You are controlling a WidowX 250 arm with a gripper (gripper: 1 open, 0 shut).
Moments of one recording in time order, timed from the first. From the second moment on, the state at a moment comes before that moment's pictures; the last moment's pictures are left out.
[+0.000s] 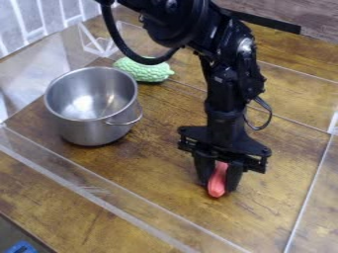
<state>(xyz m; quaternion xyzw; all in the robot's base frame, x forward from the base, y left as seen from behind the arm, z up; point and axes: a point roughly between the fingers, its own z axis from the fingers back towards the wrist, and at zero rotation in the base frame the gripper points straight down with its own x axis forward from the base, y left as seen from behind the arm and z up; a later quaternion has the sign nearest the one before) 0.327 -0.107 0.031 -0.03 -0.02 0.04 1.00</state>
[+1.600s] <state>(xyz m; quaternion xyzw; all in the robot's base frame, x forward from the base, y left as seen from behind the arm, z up) 0.310 -0.053 0.137 0.04 -0.06 0.07 0.99</state>
